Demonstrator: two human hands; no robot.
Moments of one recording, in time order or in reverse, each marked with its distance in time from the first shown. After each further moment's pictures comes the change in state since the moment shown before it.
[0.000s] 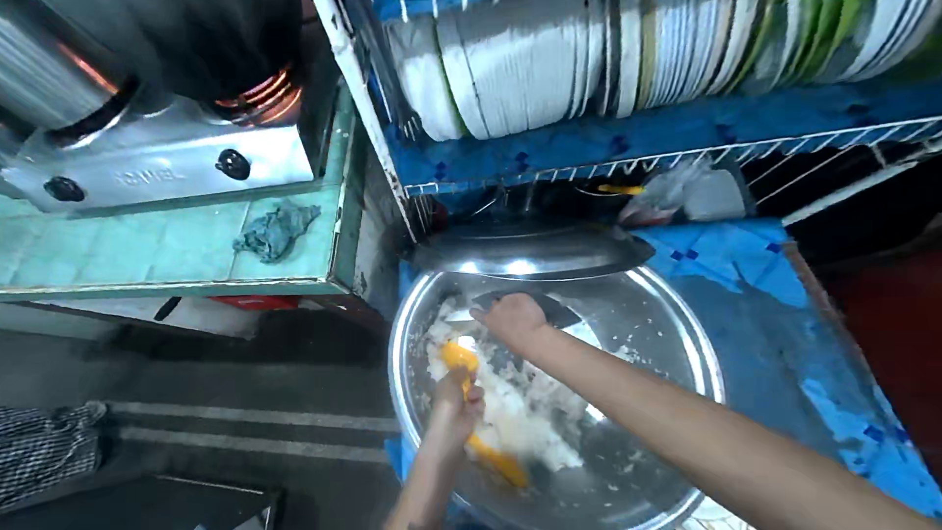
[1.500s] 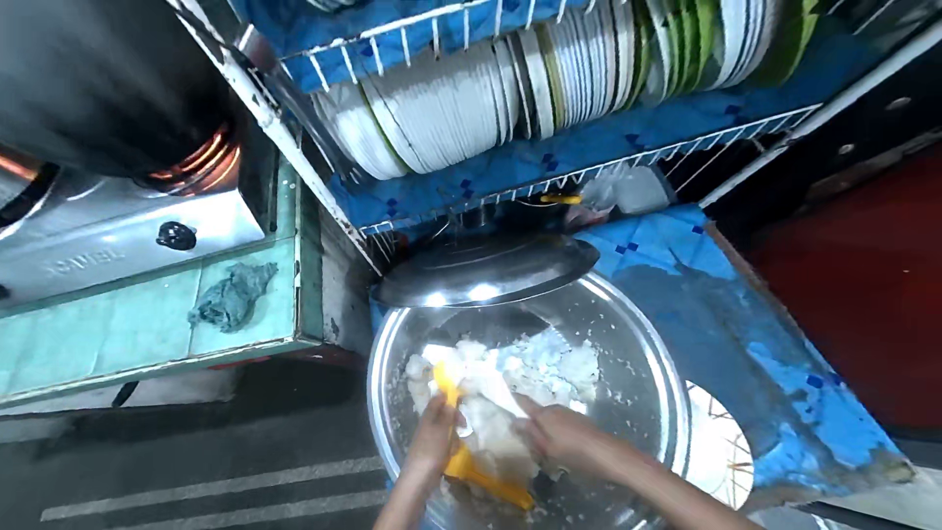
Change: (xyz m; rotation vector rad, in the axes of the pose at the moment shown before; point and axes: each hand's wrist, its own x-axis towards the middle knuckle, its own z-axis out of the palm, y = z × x) left_hand -0.020 0.029 -0.019 0.840 -0.247 0.212; right_hand -0.105 0.027 0.104 0.804 -0.169 0.074
